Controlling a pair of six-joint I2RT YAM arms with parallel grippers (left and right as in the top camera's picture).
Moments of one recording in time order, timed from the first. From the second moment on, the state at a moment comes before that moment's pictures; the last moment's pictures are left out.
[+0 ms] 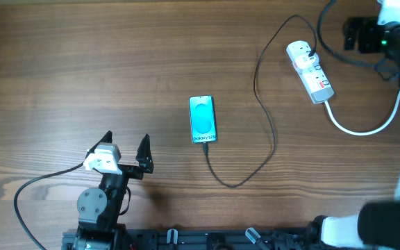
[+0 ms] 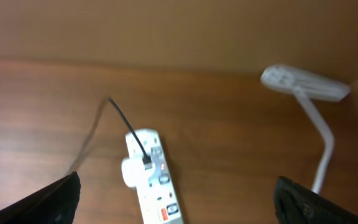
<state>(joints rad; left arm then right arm) -0.14 0.01 0.01 -0.07 0.04 -0.23 -0.24 1.55 1.65 -0.75 -0.17 -0.24</state>
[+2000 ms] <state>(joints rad) -0.14 0.01 0.01 -0.07 0.04 -0.23 0.01 1.00 0.15 0.23 -0.44 -0.32</state>
